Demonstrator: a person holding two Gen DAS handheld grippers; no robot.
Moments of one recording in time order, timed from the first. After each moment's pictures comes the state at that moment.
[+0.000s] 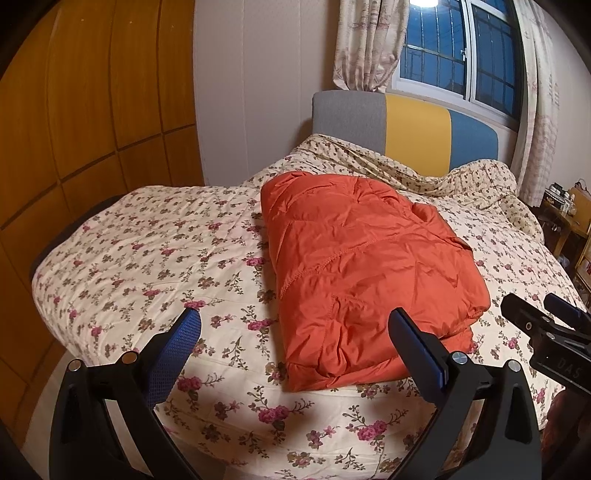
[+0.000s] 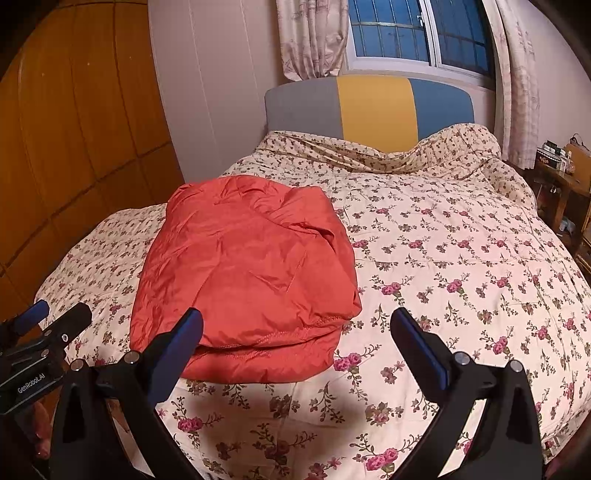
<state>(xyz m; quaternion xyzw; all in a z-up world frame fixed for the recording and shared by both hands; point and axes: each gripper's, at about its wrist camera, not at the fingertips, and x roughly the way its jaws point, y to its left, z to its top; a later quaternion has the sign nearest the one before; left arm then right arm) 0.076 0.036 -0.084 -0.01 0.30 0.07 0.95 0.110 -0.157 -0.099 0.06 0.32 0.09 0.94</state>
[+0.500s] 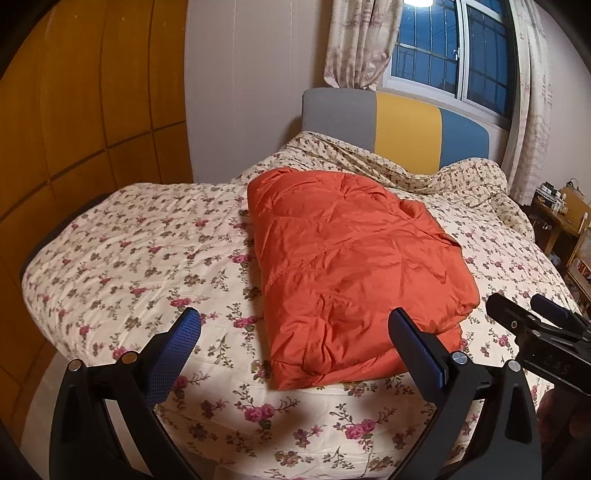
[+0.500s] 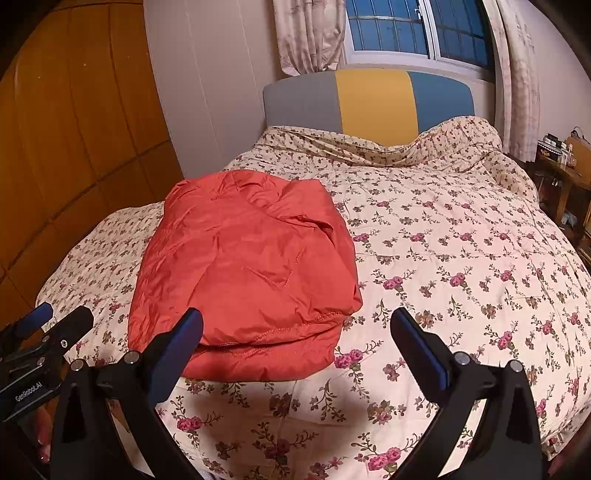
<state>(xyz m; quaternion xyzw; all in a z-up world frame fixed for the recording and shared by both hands) 0.079 0.032 -0.086 -0.02 0.31 0.04 0.95 0.115 -0.157 -0.106 0.07 0.32 0.09 0.94</state>
